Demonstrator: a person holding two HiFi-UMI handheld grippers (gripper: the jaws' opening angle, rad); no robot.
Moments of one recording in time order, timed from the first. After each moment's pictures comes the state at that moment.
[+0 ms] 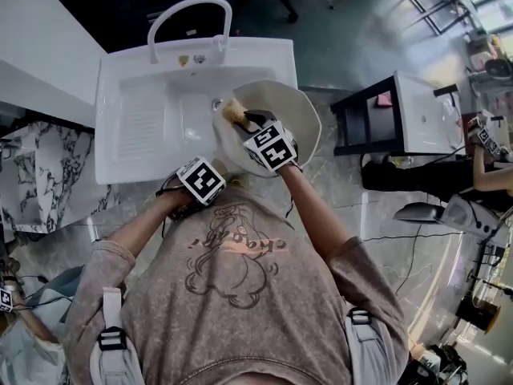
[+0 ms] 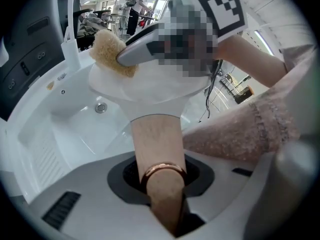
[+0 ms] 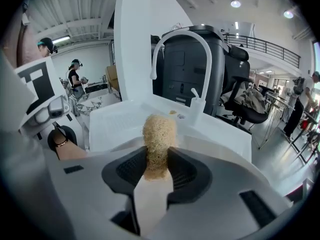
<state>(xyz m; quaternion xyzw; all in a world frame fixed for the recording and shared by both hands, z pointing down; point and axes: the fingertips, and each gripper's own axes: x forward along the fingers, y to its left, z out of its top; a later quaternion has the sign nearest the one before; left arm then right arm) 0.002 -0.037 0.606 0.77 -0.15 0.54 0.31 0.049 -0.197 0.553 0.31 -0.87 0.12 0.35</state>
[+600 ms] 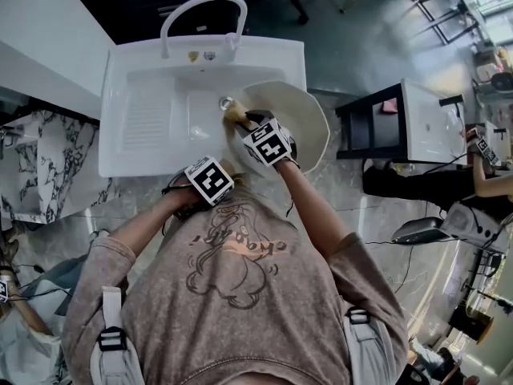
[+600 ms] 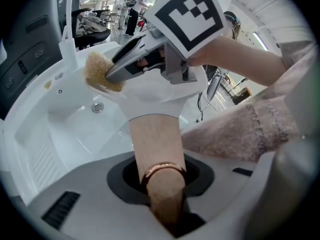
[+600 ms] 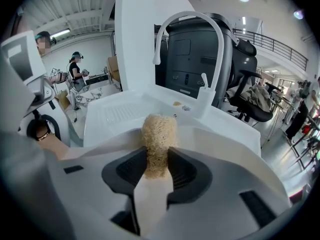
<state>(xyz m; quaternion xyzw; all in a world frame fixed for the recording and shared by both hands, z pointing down) 0.005 -0.029 0.606 0.78 -0.14 0.53 0.31 0.032 -0.202 0.589 0.29 -0.86 0.12 0.39</state>
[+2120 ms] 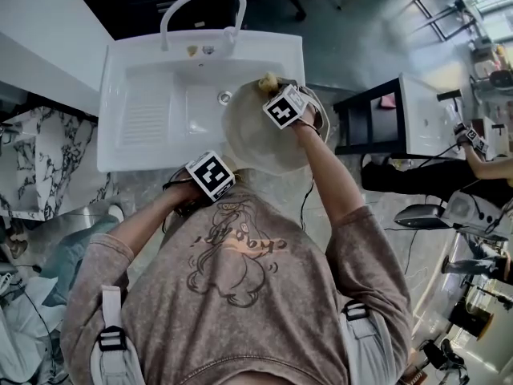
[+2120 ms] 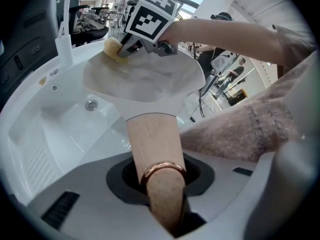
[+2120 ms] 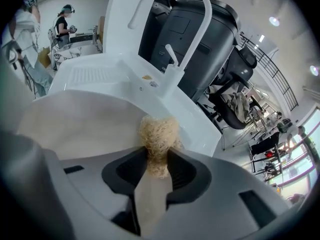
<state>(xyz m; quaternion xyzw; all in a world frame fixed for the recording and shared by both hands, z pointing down) 0.014 -0.015 0.600 0.78 -0.12 0.53 0.32 0.134 -0.287 0.606 0.35 -0.76 0.02 0.55</state>
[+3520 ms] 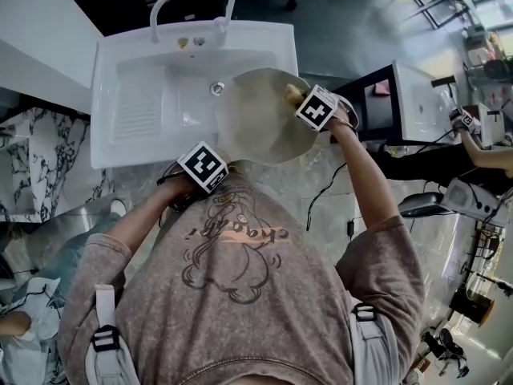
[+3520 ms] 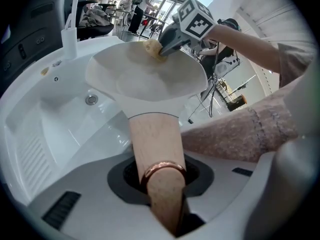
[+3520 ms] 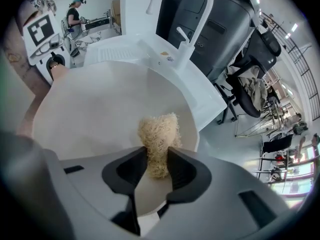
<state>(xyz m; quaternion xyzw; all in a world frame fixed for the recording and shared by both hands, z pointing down) 0.009 -0.008 0.600 0.77 -0.12 0.51 0.36 0.223 -0.208 0.585 0.23 -0.72 0.08 0.65</state>
